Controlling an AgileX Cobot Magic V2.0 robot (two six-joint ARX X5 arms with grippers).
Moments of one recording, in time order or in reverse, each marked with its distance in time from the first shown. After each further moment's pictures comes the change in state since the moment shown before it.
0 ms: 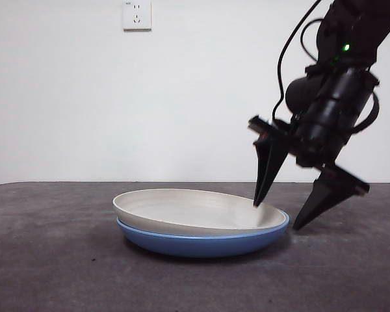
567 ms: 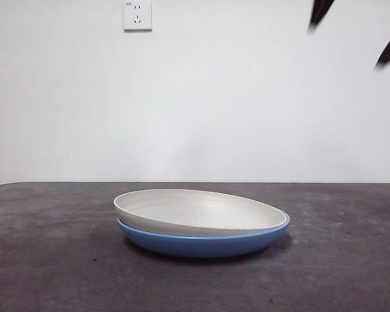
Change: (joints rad) left arm 0.000 0.000 0.000 -0.004 0.000 0.000; right arm -0.025 -0.718 0.002 -0.267 0.203 -0.080
